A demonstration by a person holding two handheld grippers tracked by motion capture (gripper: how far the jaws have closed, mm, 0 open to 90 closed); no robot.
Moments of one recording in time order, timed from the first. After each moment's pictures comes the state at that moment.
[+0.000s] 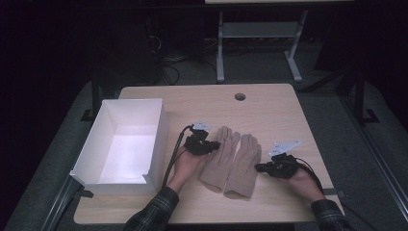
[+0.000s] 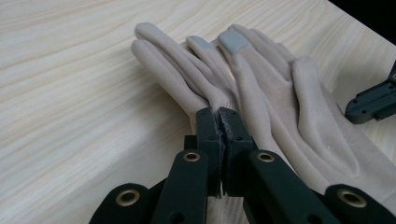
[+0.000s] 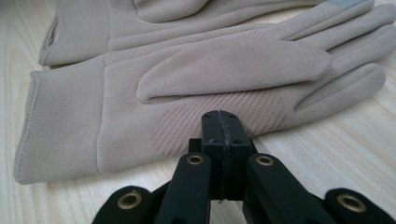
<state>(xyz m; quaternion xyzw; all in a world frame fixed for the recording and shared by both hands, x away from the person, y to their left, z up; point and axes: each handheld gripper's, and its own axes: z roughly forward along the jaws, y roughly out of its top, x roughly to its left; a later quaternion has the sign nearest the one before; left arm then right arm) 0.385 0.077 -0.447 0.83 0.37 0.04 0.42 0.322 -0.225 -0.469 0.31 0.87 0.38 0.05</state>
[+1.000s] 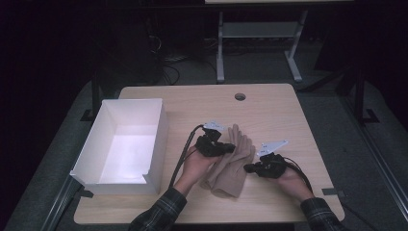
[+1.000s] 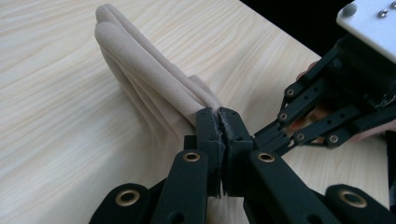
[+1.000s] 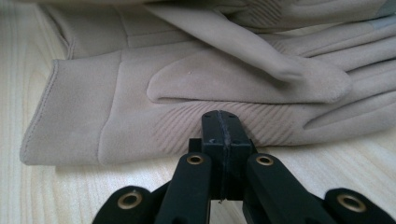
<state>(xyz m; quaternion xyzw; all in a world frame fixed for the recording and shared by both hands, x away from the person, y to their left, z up) 0.366 0.042 -0.418 0.83 0.32 -0.02 0.45 0.325 -0.193 -0.469 0.28 0.88 0.39 0.03</state>
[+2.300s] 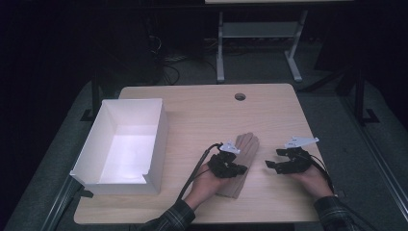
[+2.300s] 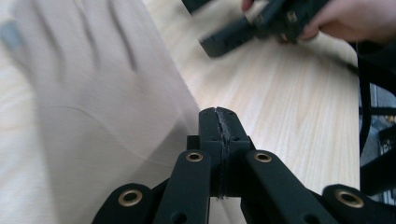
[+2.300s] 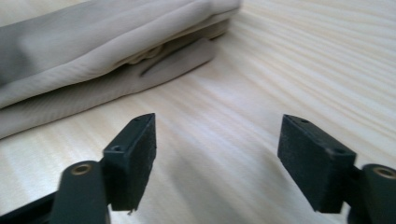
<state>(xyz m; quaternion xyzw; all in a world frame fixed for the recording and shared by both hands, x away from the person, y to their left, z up) 0.313 0.008 -0.447 0.87 0.26 -0.04 0.41 0.332 -0.267 -0.470 0.40 0.82 0.38 0.12</state>
